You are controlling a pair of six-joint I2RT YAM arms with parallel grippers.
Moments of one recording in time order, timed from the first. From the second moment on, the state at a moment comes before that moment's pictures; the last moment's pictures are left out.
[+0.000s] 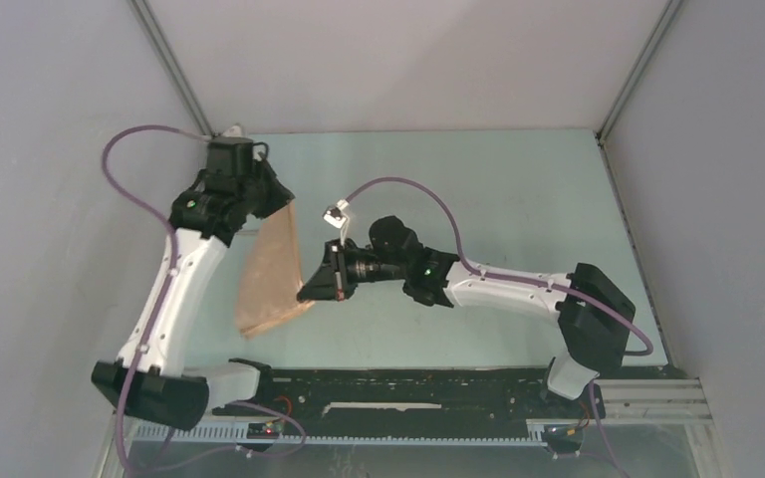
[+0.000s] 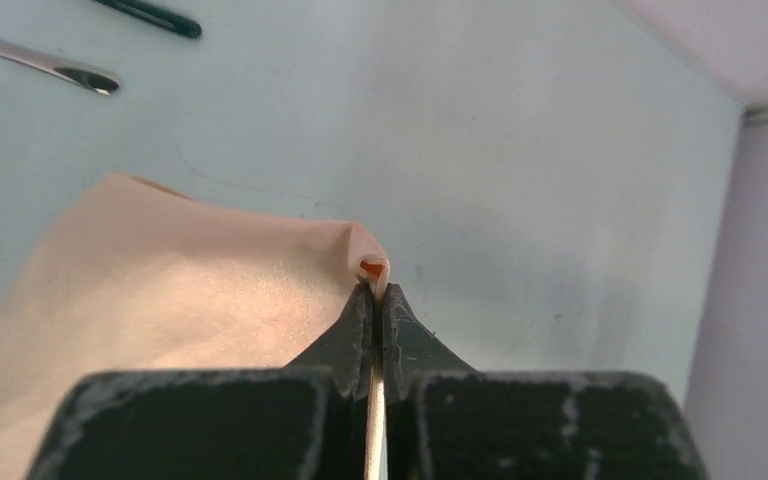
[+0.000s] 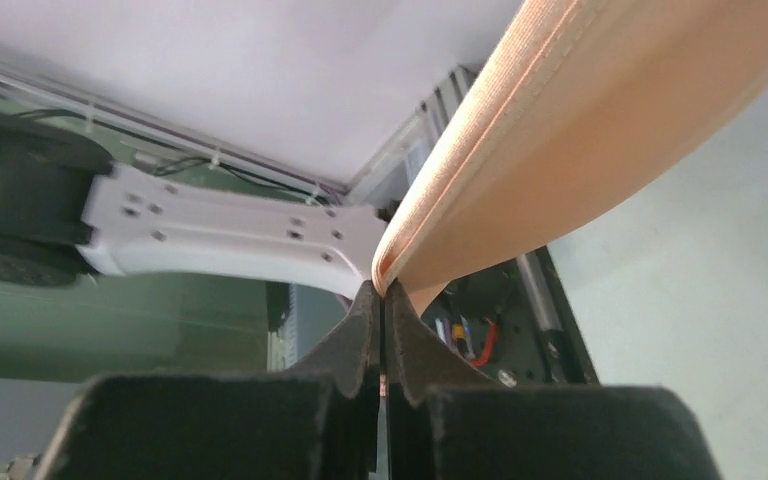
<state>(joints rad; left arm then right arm) -0.17 1.20 1.41 -0.85 -0.03 -0.67 1.10 1.66 1.25 0.26 -0.49 0.83</state>
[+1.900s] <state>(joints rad) -0.76 1.61 1.14 -0.56 0.11 -0.59 0.58 1.56 0.46 0.33 -0.60 0.90</state>
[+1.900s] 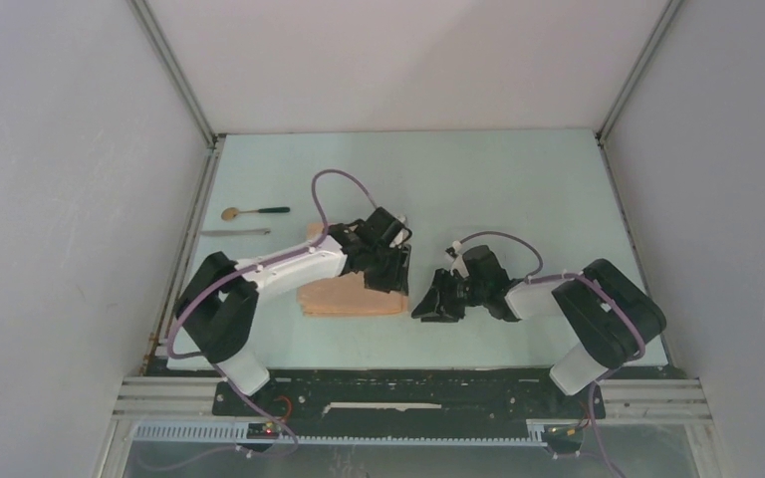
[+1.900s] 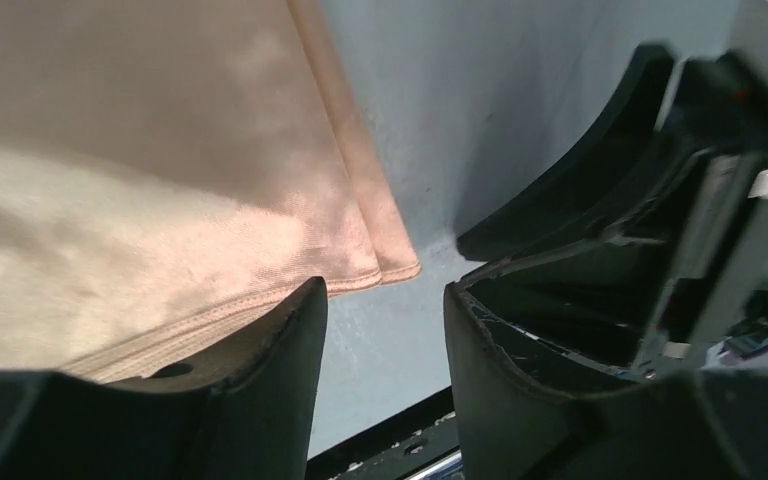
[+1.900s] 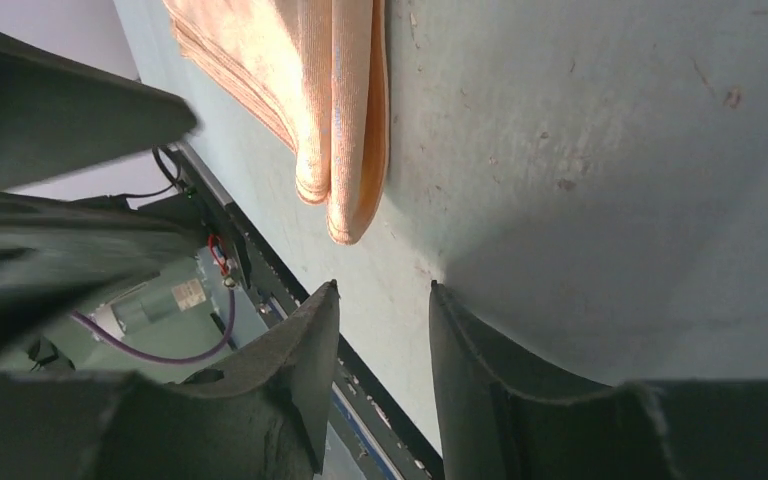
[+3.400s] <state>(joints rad) -0.84 1.77 1.11 -0.55 0.10 -0.61 0.59 1.76 0.61 0.37 -0.67 0.86</state>
